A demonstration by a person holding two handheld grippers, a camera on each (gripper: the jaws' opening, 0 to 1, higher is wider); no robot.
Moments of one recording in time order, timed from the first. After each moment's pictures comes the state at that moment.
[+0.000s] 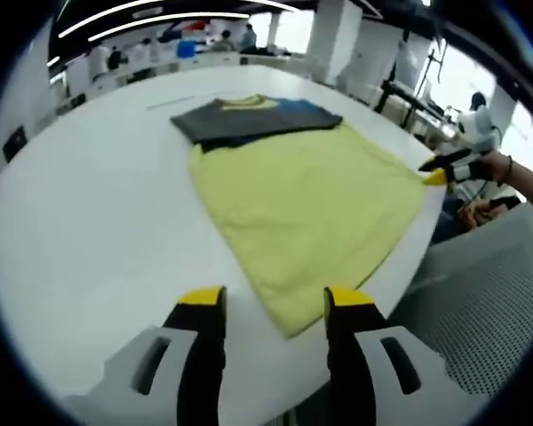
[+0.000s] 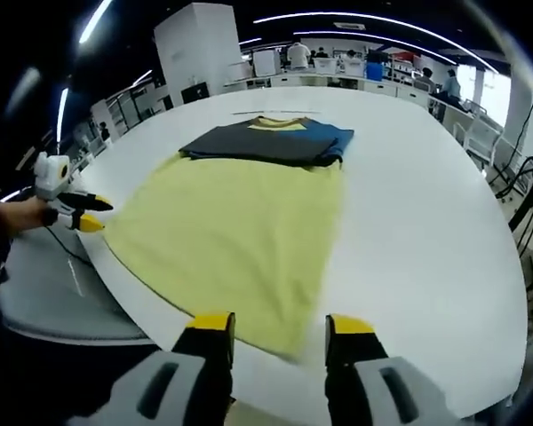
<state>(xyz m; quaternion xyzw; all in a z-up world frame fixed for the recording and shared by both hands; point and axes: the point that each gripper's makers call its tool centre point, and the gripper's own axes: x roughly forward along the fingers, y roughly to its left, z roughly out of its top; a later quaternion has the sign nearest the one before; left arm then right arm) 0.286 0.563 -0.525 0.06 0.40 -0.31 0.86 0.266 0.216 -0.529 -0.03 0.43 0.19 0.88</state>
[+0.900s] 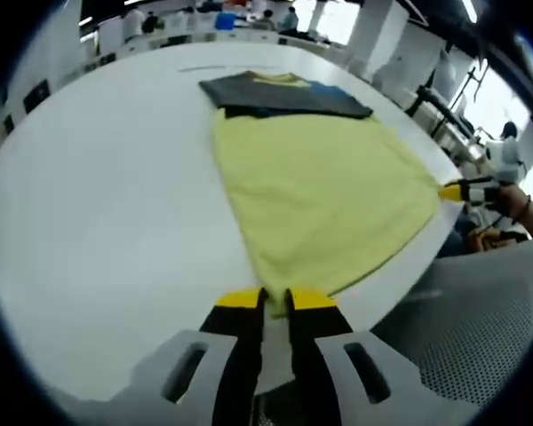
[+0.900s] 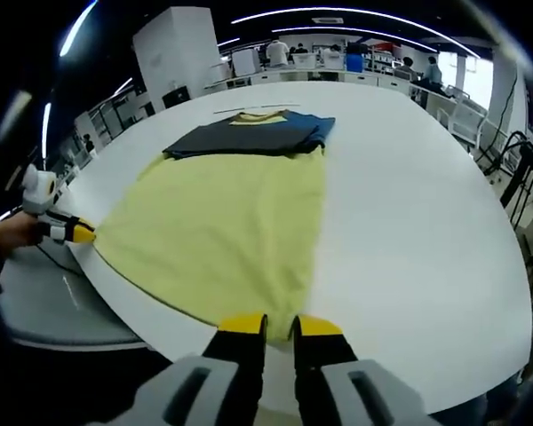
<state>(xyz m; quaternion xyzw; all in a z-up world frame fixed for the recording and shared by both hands) 0.272 0.568 -0.539 0.02 0.47 -0.24 0.85 0.261 0.214 -0.538 0.01 0.44 0.15 0.89</state>
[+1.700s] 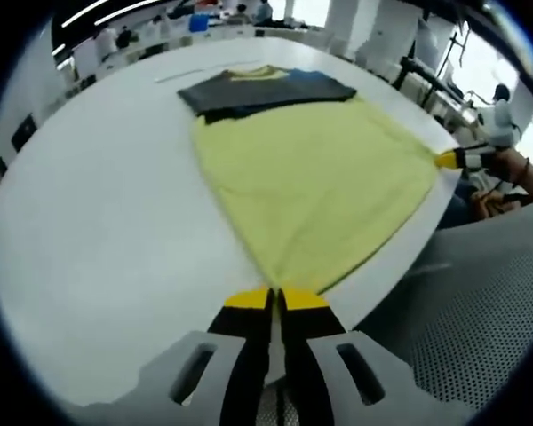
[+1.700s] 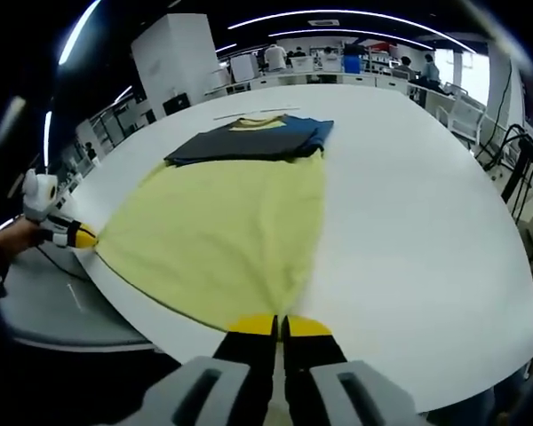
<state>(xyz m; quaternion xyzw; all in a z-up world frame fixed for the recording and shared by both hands) 0.262 0.568 -0.533 0.09 0.48 -0.27 0.83 0.256 0.213 -0.536 0.02 0.44 0.16 0.89</state>
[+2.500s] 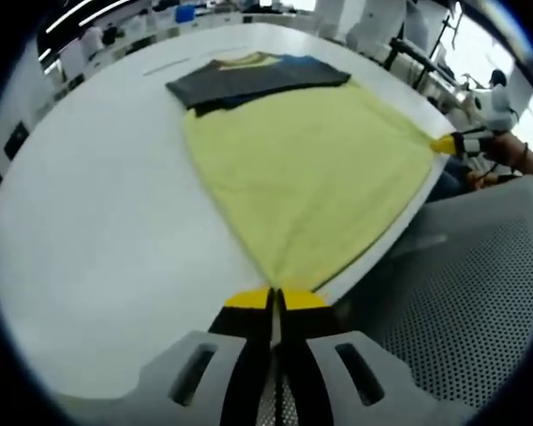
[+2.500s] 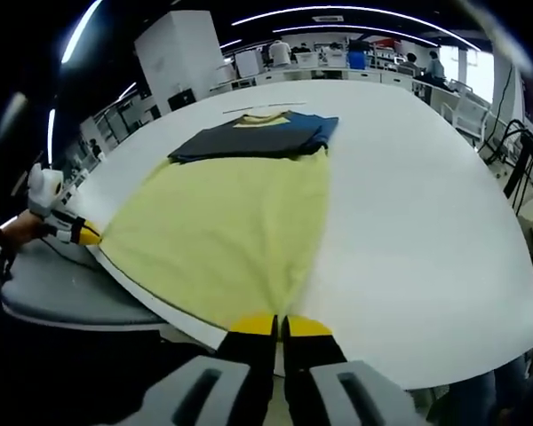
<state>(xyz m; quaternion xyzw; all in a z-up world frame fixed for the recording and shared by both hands) 0.236 0.571 -0.533 0.11 0.50 -0.29 0.81 0.232 0.216 -0.537 0.01 0.45 0.17 0.88</state>
